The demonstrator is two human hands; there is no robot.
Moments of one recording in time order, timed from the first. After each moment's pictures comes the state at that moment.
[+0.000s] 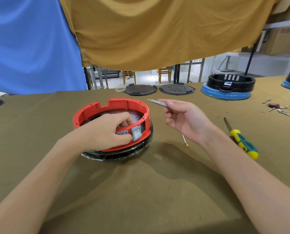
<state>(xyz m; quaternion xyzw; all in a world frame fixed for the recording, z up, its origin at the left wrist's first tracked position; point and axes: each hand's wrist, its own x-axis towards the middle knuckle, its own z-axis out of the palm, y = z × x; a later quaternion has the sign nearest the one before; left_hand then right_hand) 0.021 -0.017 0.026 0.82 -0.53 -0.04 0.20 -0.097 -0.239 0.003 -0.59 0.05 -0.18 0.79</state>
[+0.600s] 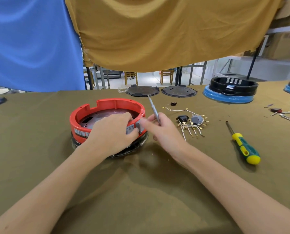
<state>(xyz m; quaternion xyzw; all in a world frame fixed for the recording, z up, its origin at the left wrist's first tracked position) 0.011 -0.036 0.004 0.86 -0.44 0.20 0.14 -0.080 -0.177 -0.025 -0.75 0.12 -0.25 0.60</state>
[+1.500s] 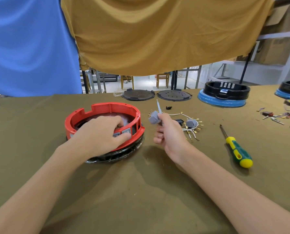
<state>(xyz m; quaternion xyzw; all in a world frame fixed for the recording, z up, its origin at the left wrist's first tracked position) 0.024 -0.020 0.020 0.87 -0.47 0.11 0.12 -0.075 -0.195 -0.018 -0.54 0.22 -0.26 0.77</state>
